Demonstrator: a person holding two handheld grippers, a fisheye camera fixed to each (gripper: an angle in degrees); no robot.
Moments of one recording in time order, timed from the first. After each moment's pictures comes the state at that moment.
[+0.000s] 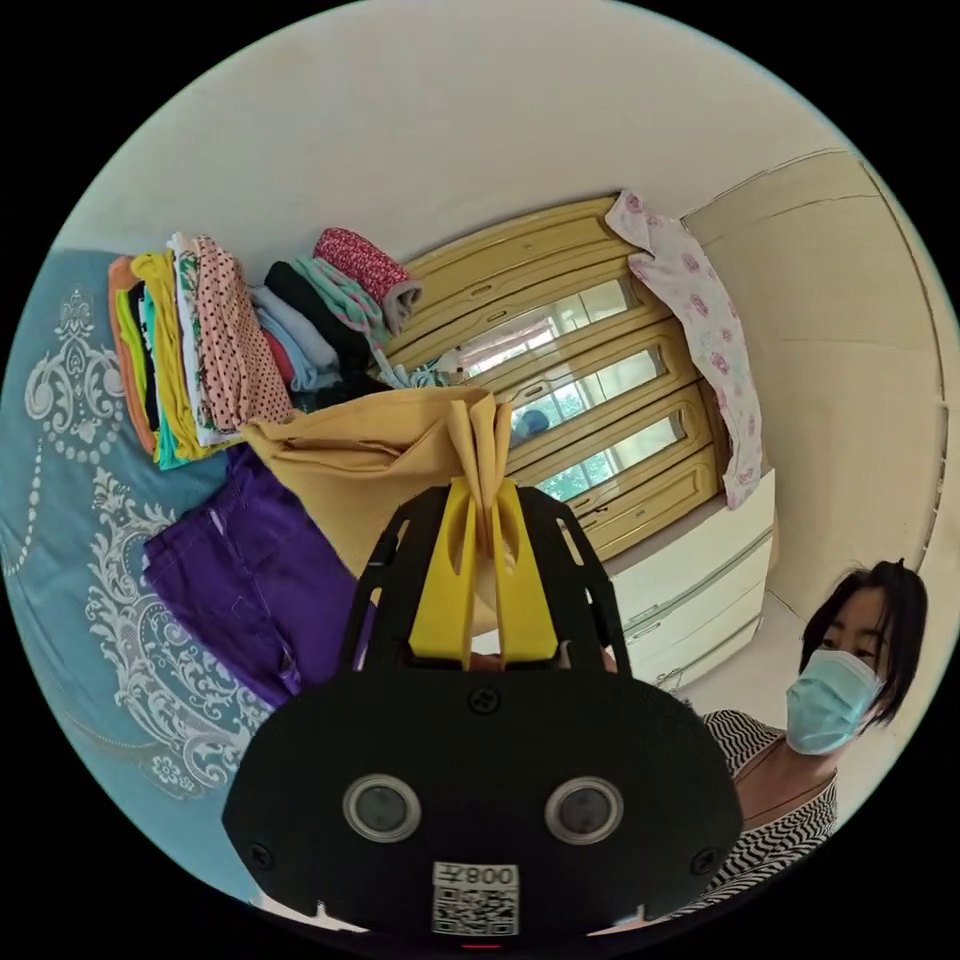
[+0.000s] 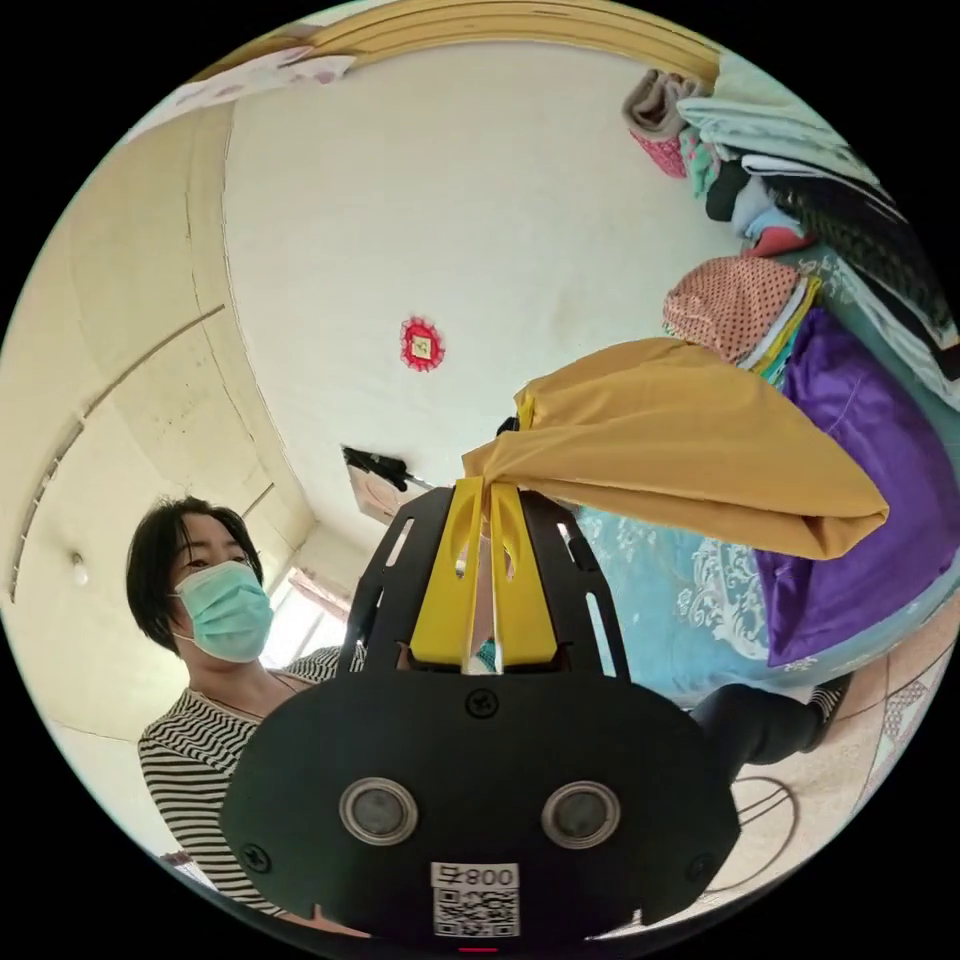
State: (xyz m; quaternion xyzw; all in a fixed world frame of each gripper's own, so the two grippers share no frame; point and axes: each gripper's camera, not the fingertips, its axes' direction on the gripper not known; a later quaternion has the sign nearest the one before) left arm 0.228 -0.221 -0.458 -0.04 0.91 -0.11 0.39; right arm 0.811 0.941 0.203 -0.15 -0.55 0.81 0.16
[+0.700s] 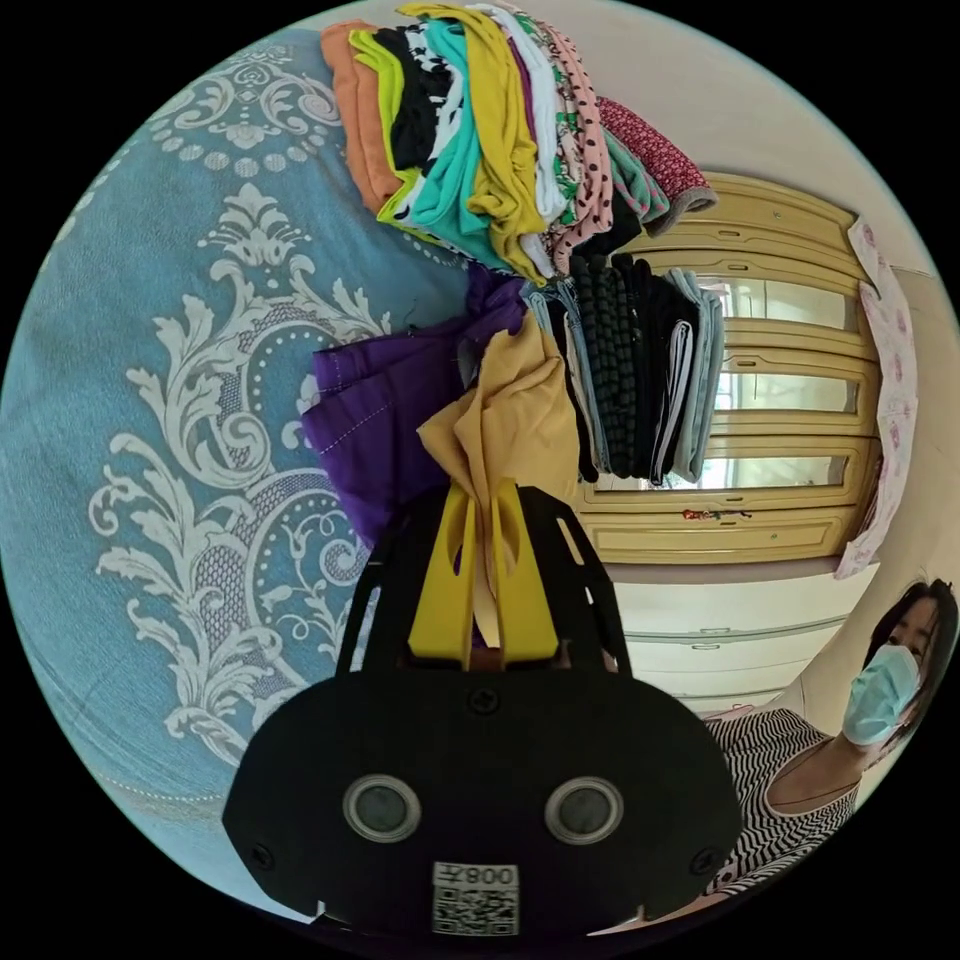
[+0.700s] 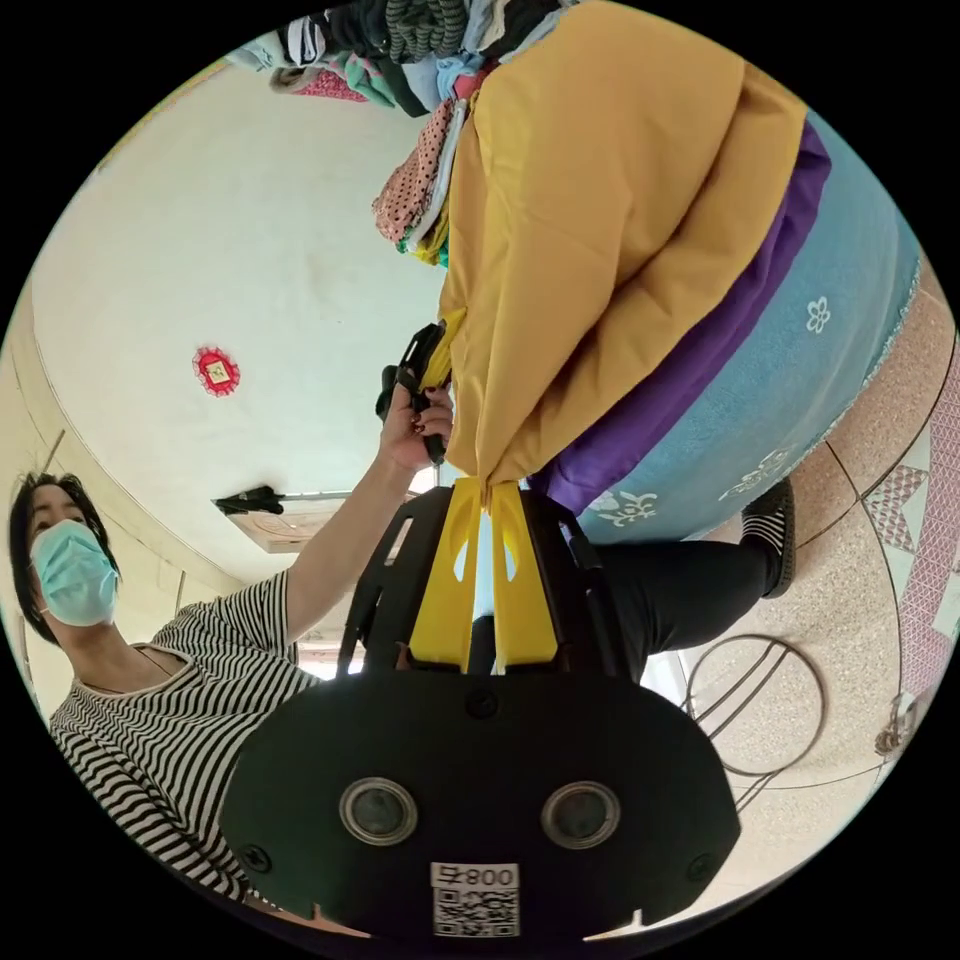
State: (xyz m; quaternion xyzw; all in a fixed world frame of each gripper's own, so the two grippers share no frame) left arm 0.663 0.004 -0.222 -0.27 0.84 -0.05 0.47; right arm 0.754 0.912 0.116 -0.39 -0.53 0.75 0.05
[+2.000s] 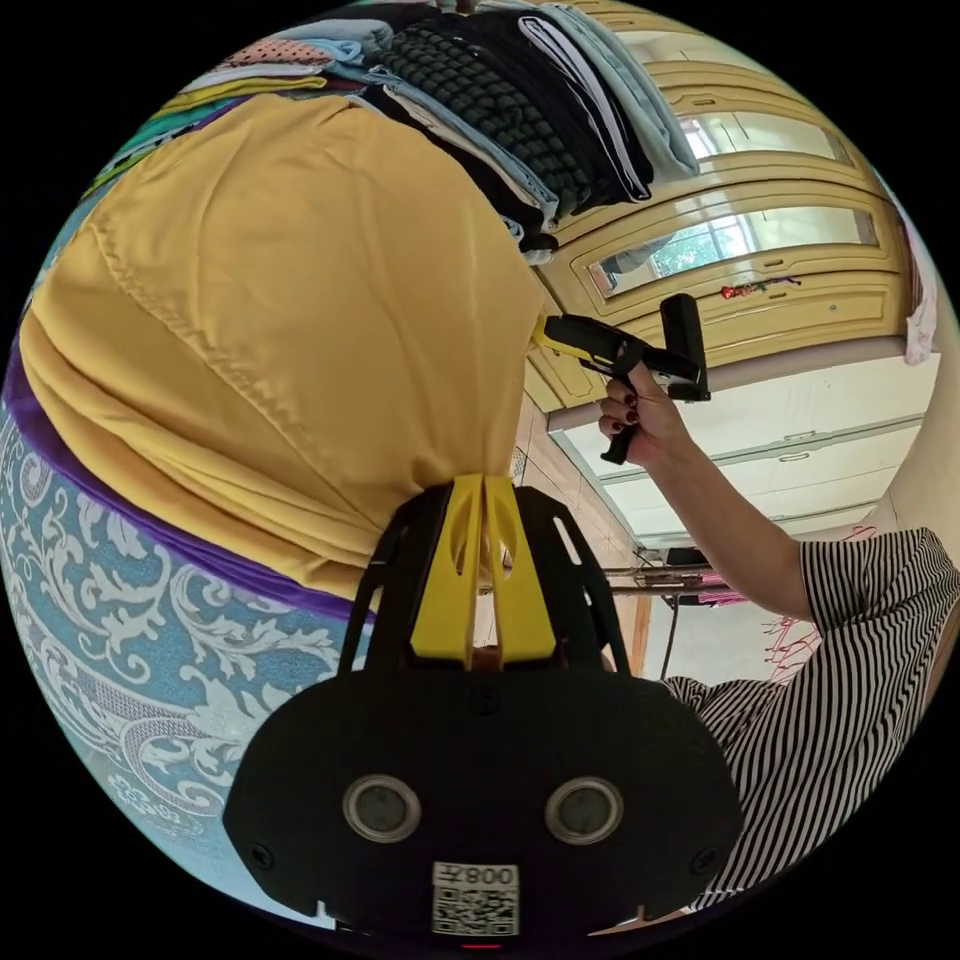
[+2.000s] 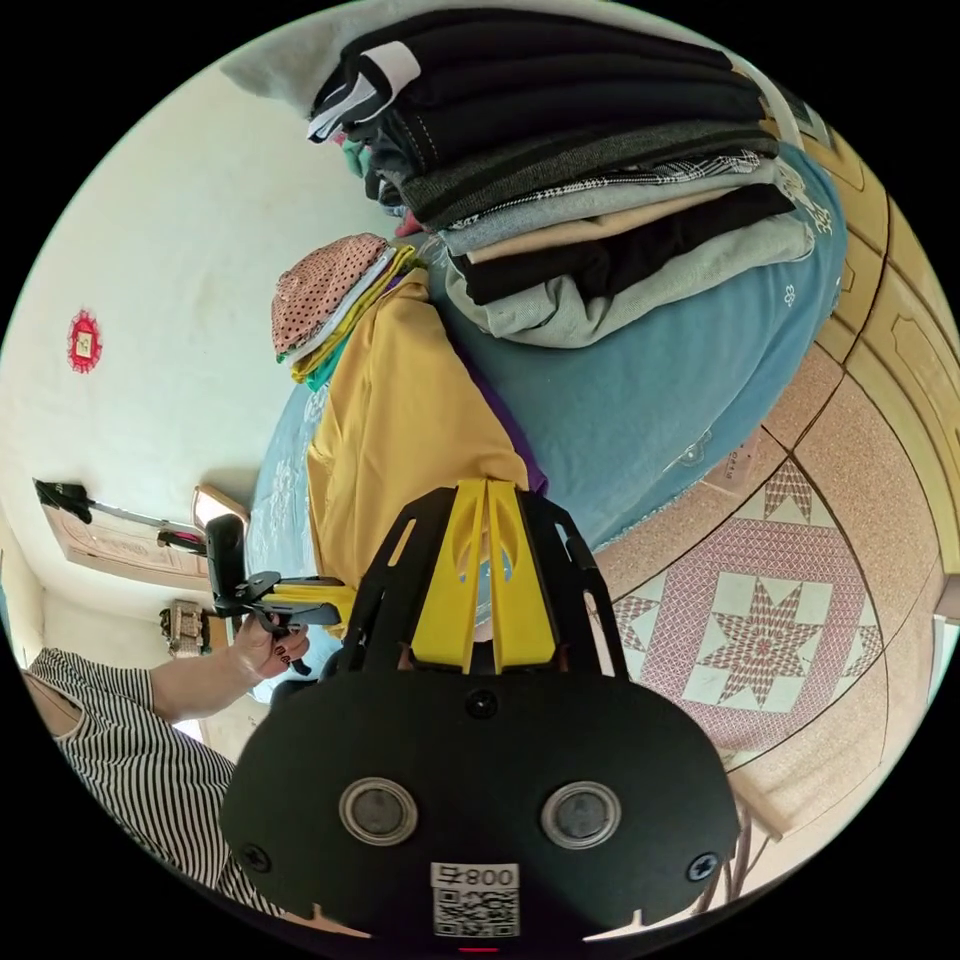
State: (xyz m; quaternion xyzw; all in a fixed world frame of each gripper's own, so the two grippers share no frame) left arm 0.853 0.337 -0.256 -0.18 0.82 0.23 0.50; right arm 0.979 0.834 0.187 -0.55 -0.43 0.64 0.32
